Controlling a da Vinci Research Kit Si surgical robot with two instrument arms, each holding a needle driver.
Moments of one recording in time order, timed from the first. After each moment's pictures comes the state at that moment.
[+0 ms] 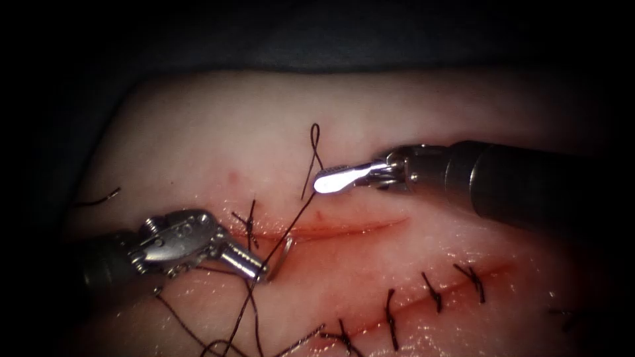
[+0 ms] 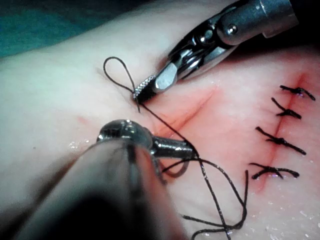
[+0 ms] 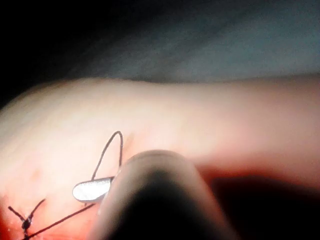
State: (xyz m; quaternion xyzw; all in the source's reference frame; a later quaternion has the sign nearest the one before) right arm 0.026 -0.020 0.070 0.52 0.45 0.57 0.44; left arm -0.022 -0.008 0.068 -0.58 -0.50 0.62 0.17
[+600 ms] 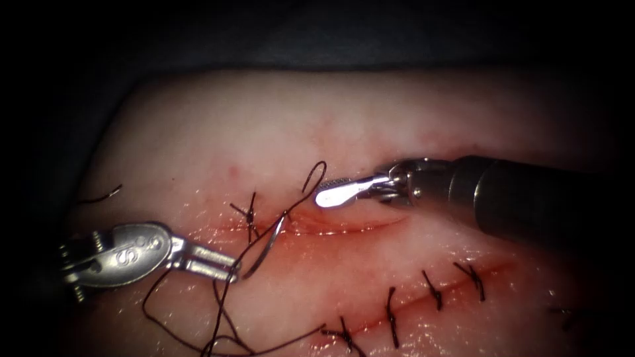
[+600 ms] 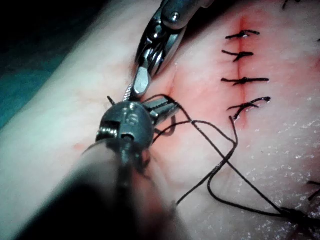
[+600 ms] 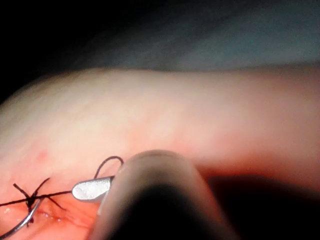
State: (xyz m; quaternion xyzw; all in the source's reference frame) right arm 0.025 -0.021 0.069 0.53 0.45 0.57 0.45; left arm -0.020 -0.007 0.057 -0.54 -0.13 0.83 0.05
